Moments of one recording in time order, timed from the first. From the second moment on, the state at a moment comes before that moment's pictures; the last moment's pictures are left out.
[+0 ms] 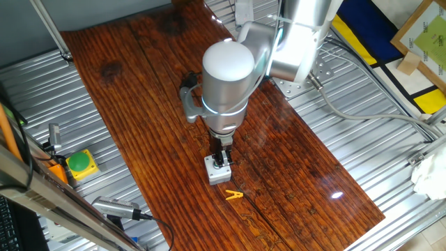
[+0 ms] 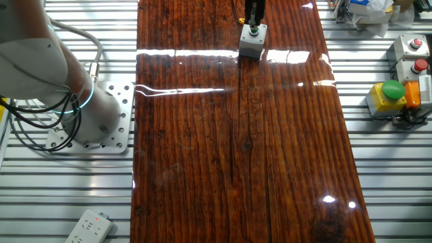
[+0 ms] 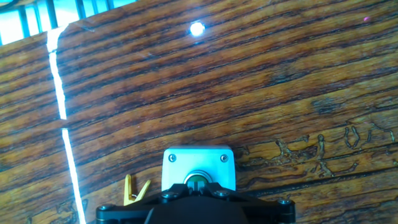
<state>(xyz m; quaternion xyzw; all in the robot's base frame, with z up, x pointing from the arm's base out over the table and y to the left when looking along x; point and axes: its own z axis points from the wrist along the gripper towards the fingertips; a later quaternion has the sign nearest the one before) 0.465 0.243 0.099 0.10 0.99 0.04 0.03</state>
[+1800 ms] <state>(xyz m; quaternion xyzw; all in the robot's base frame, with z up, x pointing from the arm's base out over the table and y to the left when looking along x) 0.465 0.244 0.093 0.10 0.99 0.04 0.04</state>
